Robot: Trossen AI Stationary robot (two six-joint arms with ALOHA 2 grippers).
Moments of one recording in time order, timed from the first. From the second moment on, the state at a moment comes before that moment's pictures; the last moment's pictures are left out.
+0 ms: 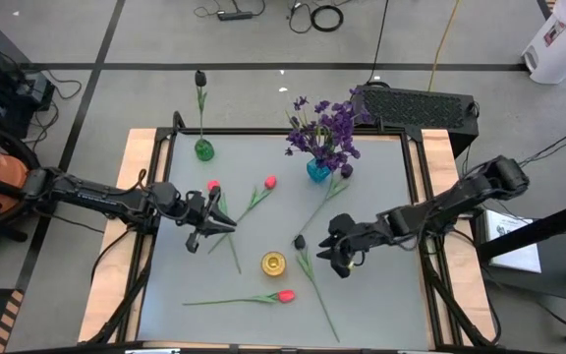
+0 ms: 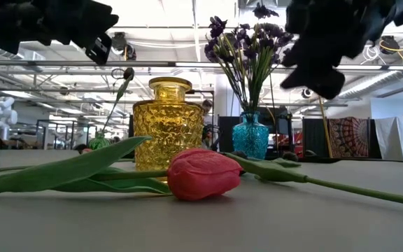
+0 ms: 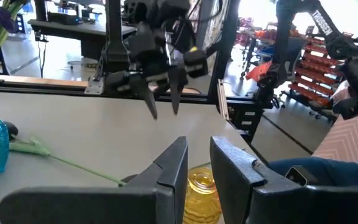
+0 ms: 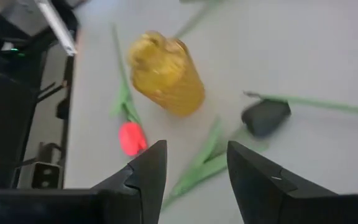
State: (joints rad) left arm -0.08 0.79 0.27 0.48 0.23 -0.14; right arm 0.34 1.34 0.70 0.01 0.15 0.76
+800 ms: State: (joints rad) left arm -0.08 0.79 0.27 0.48 0.22 -0.12; right arm 0.36 1.54 0.70 0.10 0.16 1.14
